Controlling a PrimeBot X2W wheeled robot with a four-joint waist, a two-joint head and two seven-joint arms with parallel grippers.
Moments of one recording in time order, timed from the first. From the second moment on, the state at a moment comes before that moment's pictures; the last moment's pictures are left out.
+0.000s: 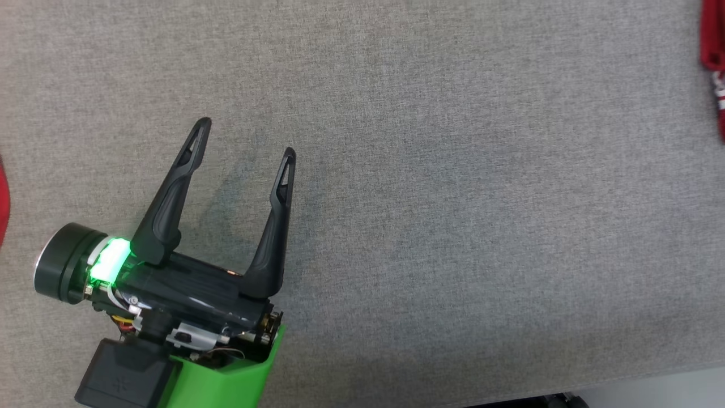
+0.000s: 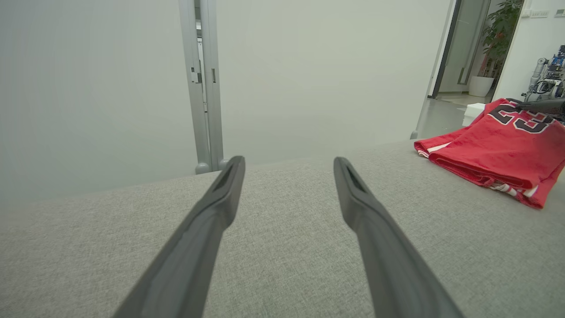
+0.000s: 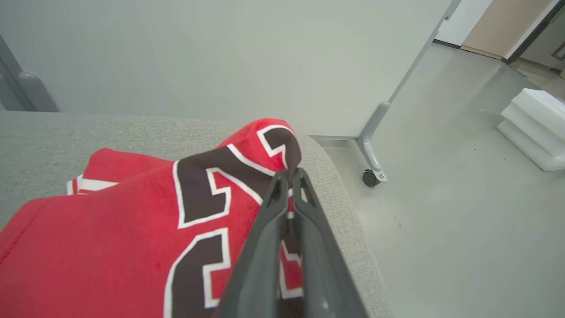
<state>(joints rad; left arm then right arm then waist) -0.18 0.12 -0.27 -0.46 -0.02 -0.12 -0.26 -0.69 -1.09 0.23 0.50 0.99 0.13 -0.24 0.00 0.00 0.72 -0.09</state>
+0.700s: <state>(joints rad) -0.18 0.07 -0.27 -0.35 -0.08 -0.12 -0.26 -0.69 -0.84 0.19 0.50 0.69 0.13 -0.26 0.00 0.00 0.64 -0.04</state>
